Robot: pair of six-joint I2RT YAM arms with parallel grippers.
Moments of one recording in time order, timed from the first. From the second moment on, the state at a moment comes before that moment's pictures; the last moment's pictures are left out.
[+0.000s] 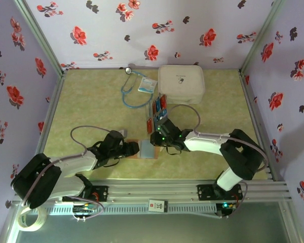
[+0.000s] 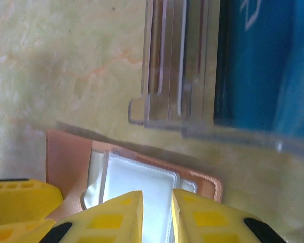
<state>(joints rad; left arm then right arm) -0.73 1.23 0.33 0.12 0.17 -0.88 0.86 1.59 0.78 -0.07 -0.07 0.83</state>
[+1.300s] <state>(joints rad) -0.74 1.17 0.27 0.15 0.17 -0.88 0.99 1.51 0.80 -0.16 -0.06 0.82</state>
